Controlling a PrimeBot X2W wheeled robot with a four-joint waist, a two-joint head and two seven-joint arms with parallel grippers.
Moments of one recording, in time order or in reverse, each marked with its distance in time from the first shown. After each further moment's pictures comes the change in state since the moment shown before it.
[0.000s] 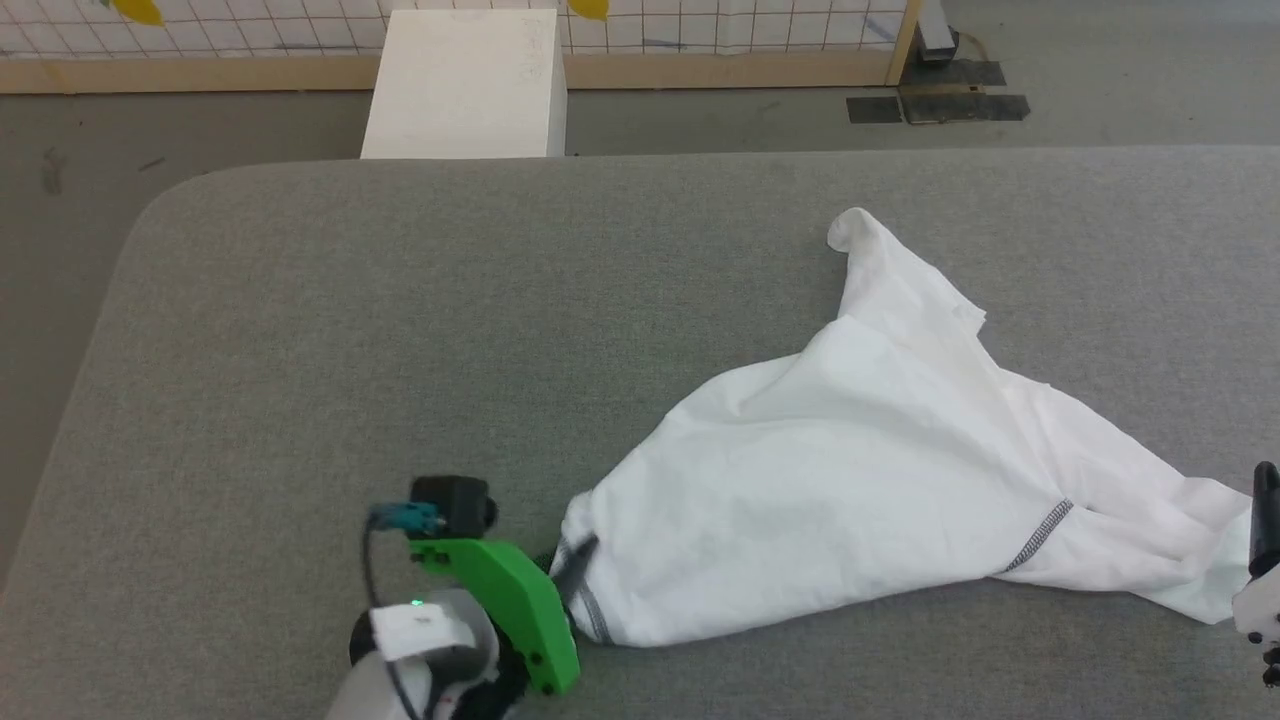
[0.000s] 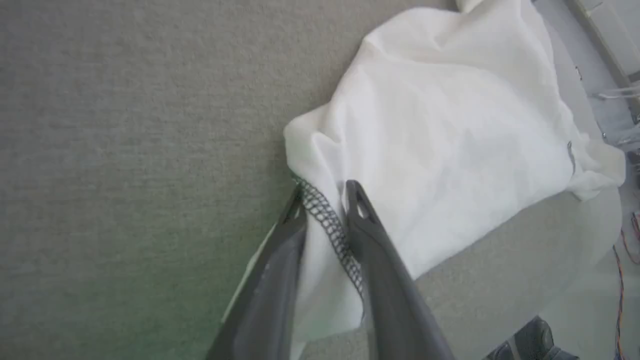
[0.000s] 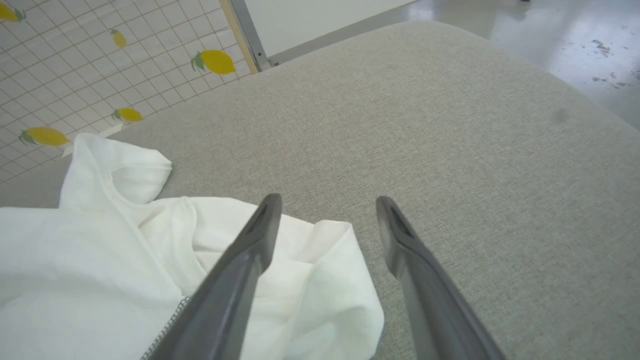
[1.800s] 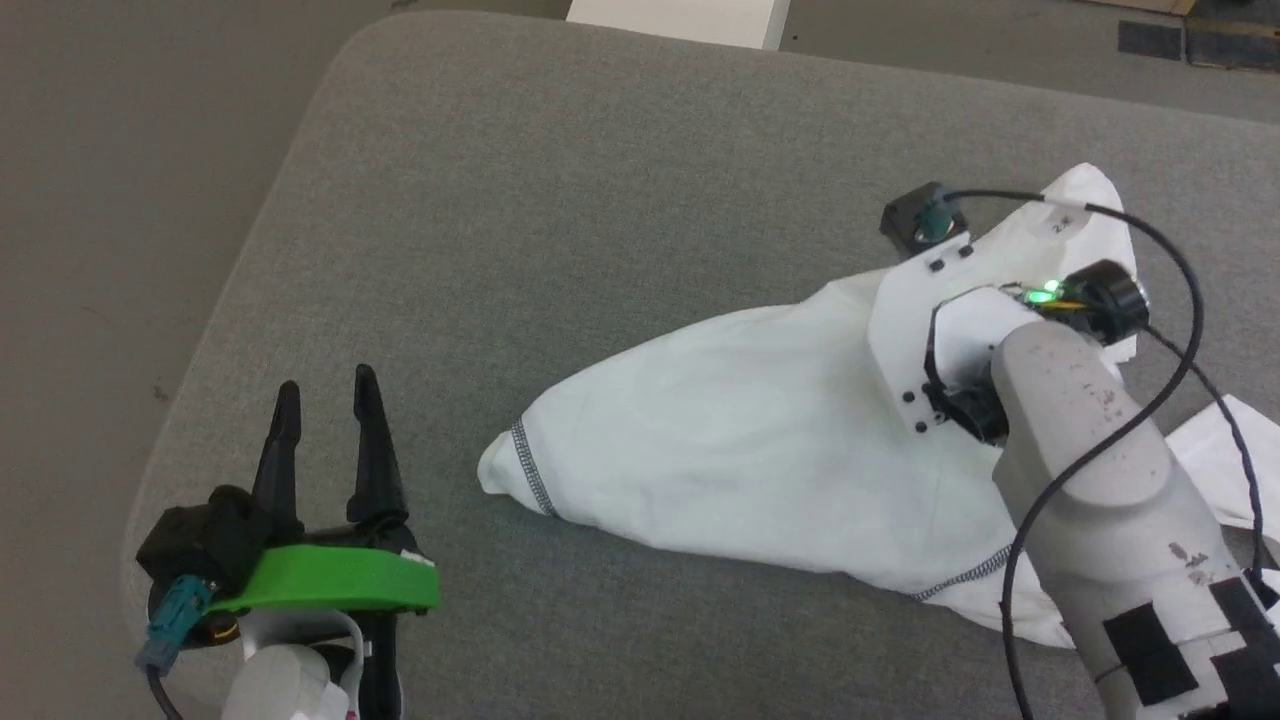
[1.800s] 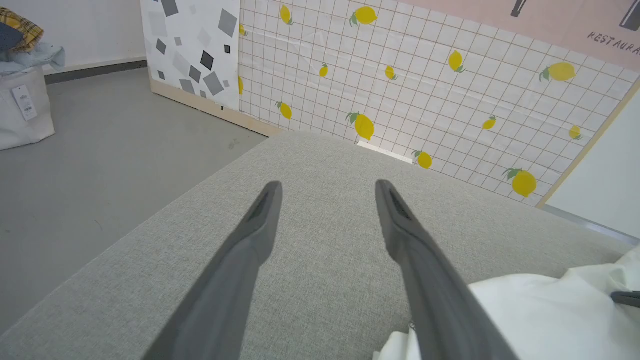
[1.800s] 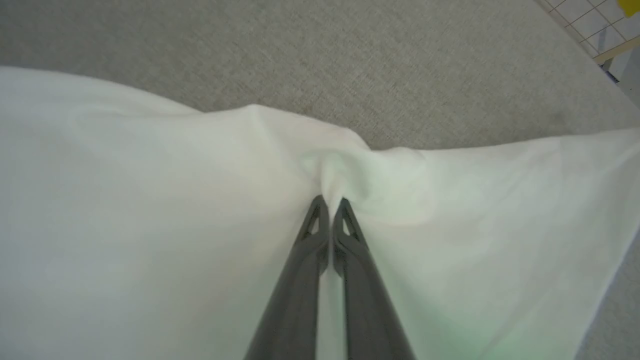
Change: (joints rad) left arm 0.045 -0.006 0.242 -0.182 0.189 0.097 -0.713; right arm -0.640 -0.031 0.767 0.574 -0.243 0.000 0.369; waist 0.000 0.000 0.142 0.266
